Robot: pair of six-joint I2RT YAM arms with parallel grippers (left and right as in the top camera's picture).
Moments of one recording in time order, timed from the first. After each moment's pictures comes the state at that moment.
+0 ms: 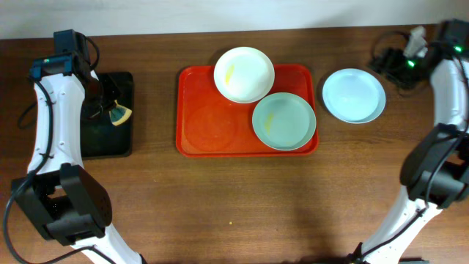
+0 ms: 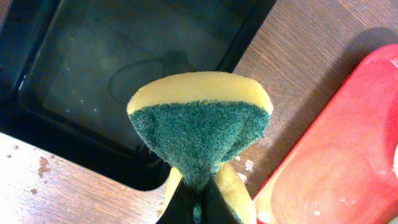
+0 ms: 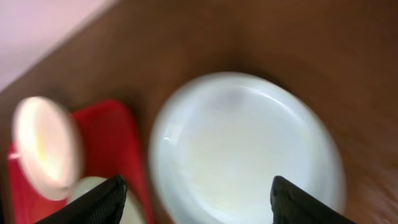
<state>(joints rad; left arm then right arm) 0.19 1.95 1.83 -1.20 0.03 -0.41 -0.38 2.18 1.95 -0.88 -0.53 0.09</state>
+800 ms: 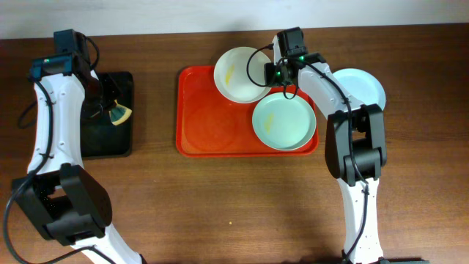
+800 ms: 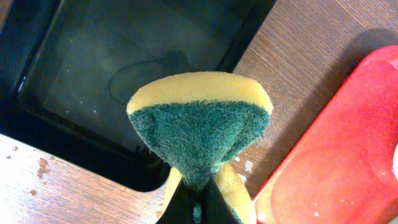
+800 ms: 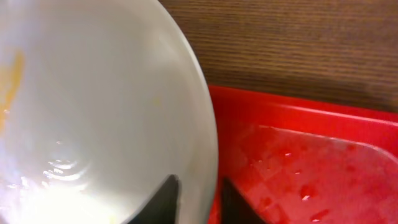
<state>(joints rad) 0.19 1.95 1.83 -1.20 0.03 -0.41 0.22 2.41 1.96 -0.57 -0.12 0.14</state>
